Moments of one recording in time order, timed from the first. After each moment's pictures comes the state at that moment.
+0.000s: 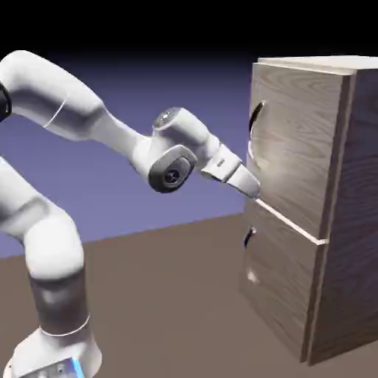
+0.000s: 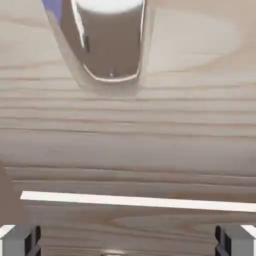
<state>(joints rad) 0.00 -0.56 -0.02 -2.75 -0.05 3.01 0.72</state>
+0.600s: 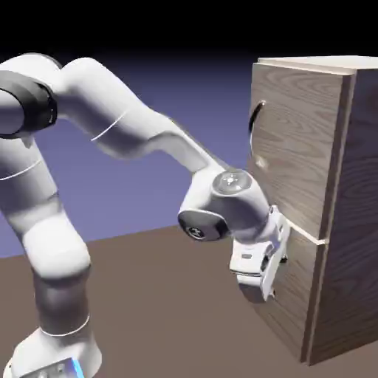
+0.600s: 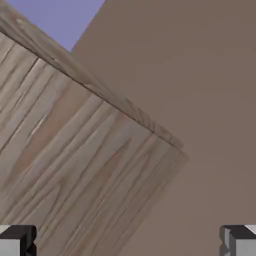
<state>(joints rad) 0.27 -0.15 -0.65 -2.68 0.55 2.84 1.02</state>
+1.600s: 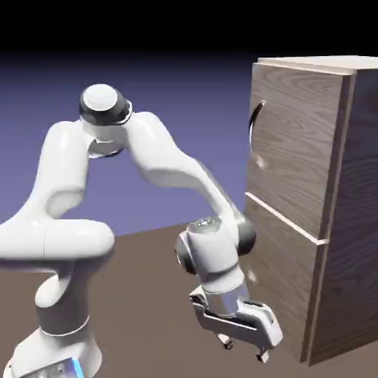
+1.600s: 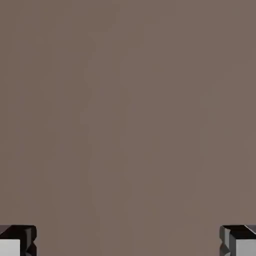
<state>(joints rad) 1.31 0.94 -1.57 -2.73 1.68 2.56 2.04</state>
